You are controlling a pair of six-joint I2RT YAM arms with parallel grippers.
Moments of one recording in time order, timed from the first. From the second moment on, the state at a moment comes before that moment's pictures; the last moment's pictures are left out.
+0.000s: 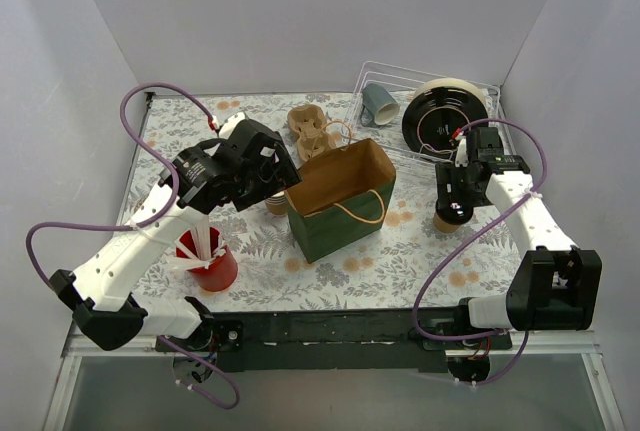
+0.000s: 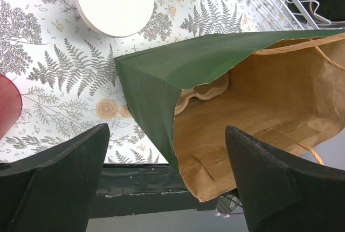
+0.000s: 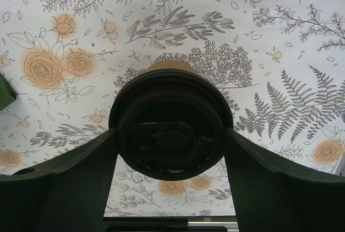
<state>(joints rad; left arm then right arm) -0.79 1.29 1.60 -1.20 -0.34 -1.06 0.05 1.35 1.04 -0.82 0.00 -0.02</state>
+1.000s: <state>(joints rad) -0.78 1.33 1.62 -1.24 -0.25 -1.18 0.05 1.27 1.14 -0.94 0.04 -0.02</state>
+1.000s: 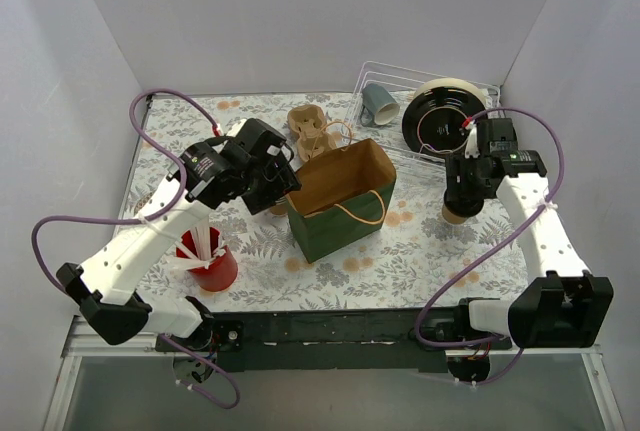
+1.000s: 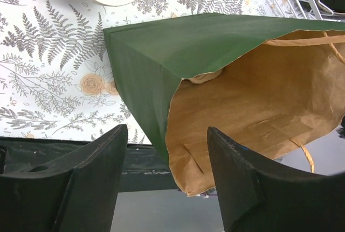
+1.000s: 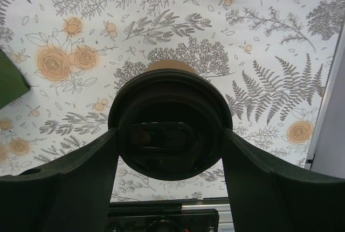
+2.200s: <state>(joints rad) -0.77 1.29 1.36 -0.58 0.07 -0.65 0.07 0.86 1.56 -0.77 -0.73 -0.16</state>
